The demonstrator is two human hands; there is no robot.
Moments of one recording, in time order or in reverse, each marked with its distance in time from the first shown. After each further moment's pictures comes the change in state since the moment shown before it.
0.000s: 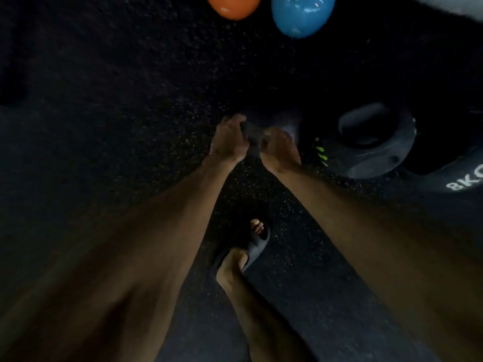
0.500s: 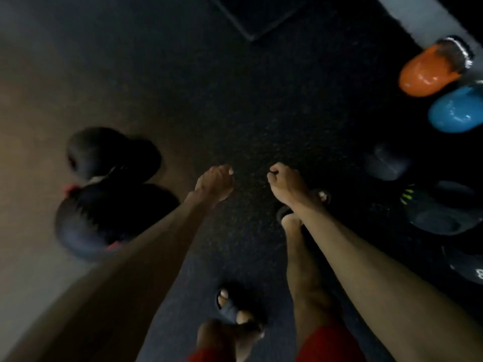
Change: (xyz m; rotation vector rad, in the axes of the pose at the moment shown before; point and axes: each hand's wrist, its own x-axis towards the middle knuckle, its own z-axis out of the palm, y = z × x) left_hand -0.597 -0.218 -0.155 -0.087 0.256 -0.559; right_hand -0.496 -0.181 0.096 -0.418 -0.485 -0.476
